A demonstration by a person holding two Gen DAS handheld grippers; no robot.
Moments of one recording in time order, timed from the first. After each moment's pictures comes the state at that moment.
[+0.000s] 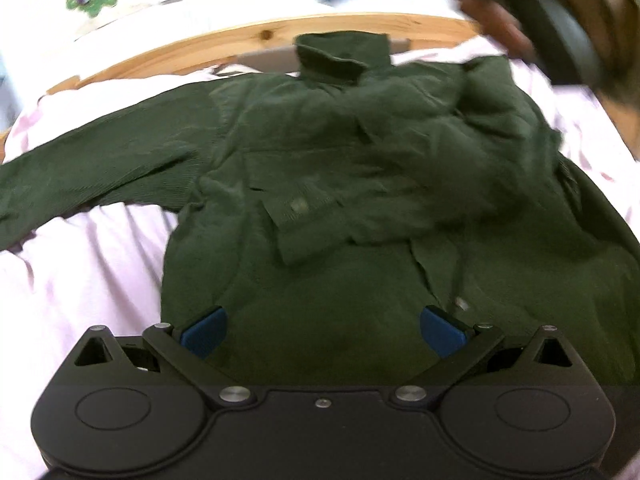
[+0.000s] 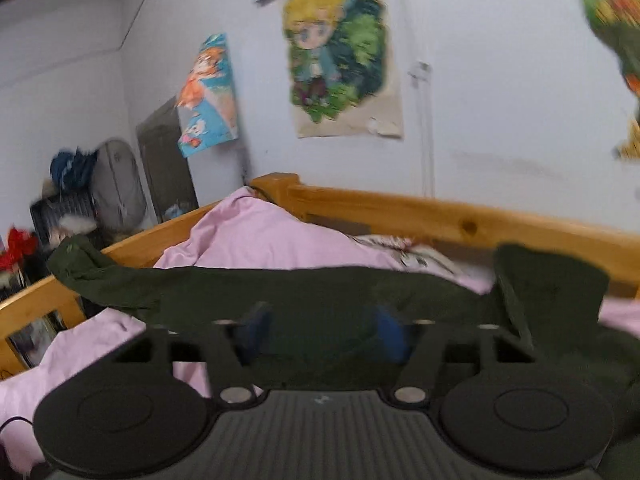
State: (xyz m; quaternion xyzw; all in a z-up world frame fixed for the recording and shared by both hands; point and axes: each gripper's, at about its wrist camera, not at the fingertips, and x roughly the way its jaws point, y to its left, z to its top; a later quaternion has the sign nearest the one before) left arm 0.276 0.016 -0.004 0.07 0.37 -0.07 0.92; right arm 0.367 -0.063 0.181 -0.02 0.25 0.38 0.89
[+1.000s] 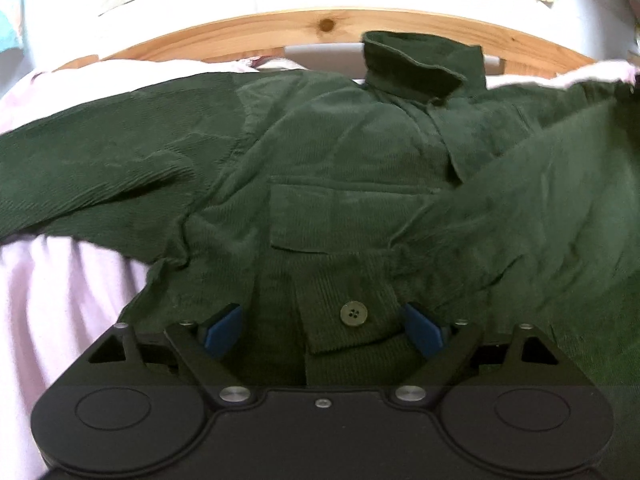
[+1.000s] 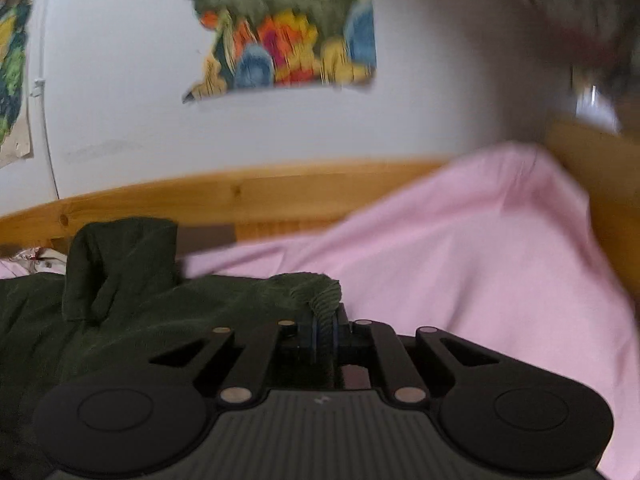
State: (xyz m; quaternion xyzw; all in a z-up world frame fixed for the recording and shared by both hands) left arm 0.401 0.003 -0.053 0.04 0.34 0.02 0.94; right arm 0.442 -0.303 0.138 -0.01 0.25 0.00 0.97
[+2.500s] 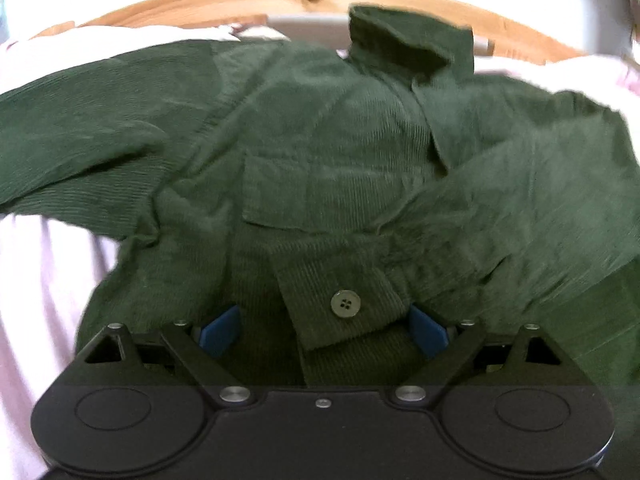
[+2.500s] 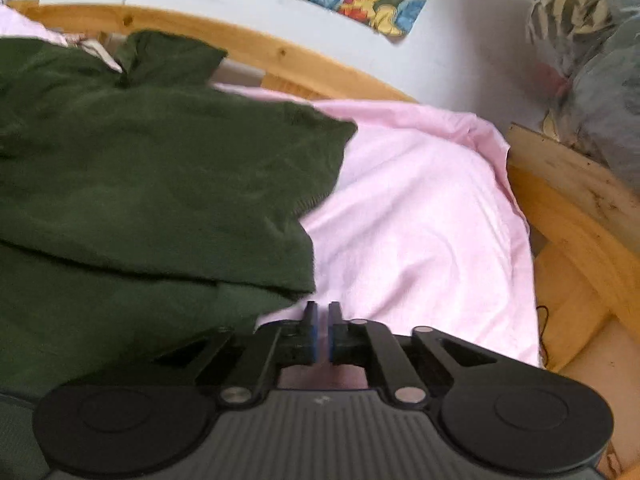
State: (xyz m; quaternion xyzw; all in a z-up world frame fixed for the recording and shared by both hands) left arm 0.410 0.019 -0.053 -0.01 0.37 -0.03 0.93; right arm 0.312 -0.281 0.037 -0.21 0.28 -0.05 0.94
